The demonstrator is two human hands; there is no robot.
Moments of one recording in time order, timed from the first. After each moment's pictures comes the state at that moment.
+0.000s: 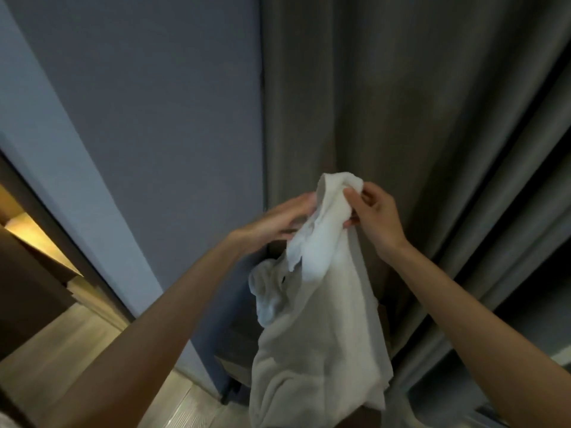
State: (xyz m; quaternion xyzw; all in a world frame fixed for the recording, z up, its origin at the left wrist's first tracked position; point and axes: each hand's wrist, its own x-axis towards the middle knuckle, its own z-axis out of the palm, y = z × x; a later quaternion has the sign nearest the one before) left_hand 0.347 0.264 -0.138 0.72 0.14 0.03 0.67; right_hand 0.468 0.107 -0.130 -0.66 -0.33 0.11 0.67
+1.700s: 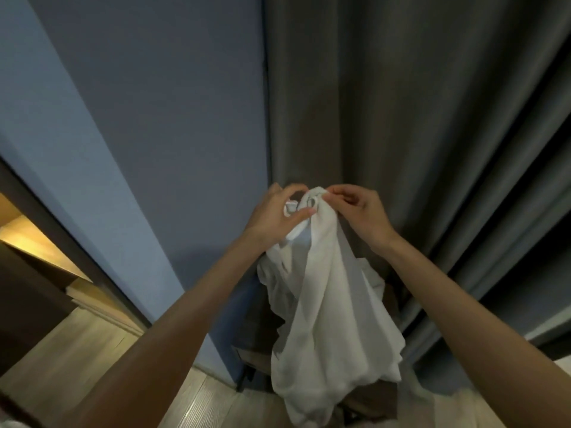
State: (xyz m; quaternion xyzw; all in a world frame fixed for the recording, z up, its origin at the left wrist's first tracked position) left_hand 0.326 0.300 -0.168 0.90 0.14 0.24 0.35; right_hand 0.426 0.140 -0.147 -0.71 -0.36 0.12 0.60
